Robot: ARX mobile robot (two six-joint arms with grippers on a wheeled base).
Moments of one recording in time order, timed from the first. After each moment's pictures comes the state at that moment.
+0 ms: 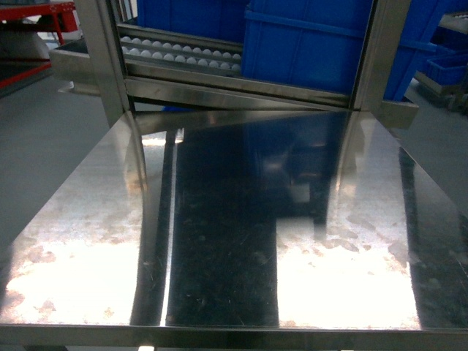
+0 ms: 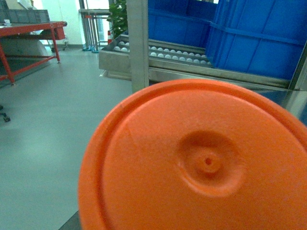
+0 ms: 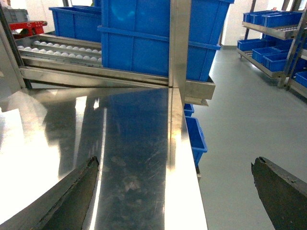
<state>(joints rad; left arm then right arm) 0.00 0.01 0.01 -0.01 0.00 0.00 0.00 0.00 0.01 -0.01 0.00 0.00</state>
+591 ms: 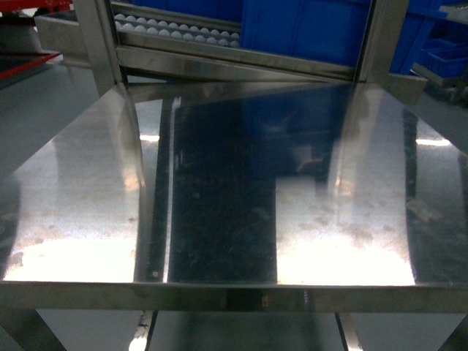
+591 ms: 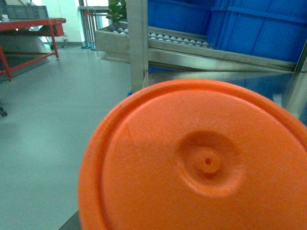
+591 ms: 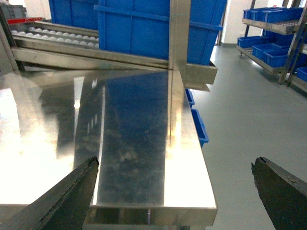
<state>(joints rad) 0.00 0.01 0.01 0.00 0.00 0.00 0.00 0.00 0.01 0.00 0.00 0.00</state>
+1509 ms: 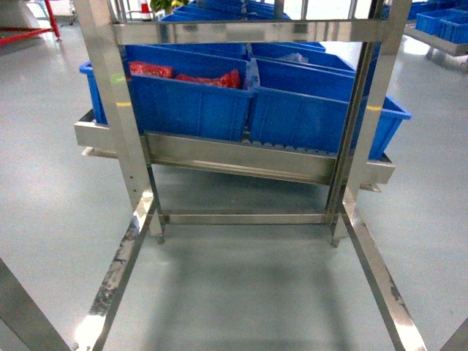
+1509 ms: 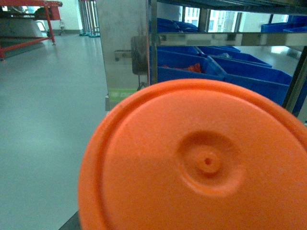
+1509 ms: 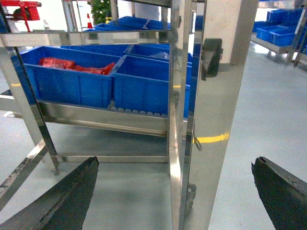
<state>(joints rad) 0.00 0.01 0.01 -0.01 0.00 0.00 0.00 0.00 0.01 0.00 0.00 0.00</state>
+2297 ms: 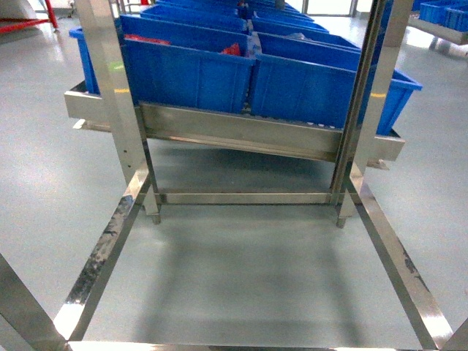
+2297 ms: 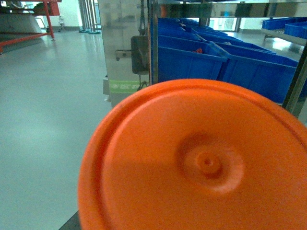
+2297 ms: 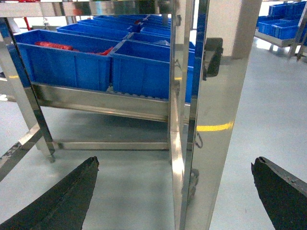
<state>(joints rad) 0.00 0.01 0.01 -0.01 0.00 0.00 0.00 0.00 0.01 -0.01 0.00 0.00</state>
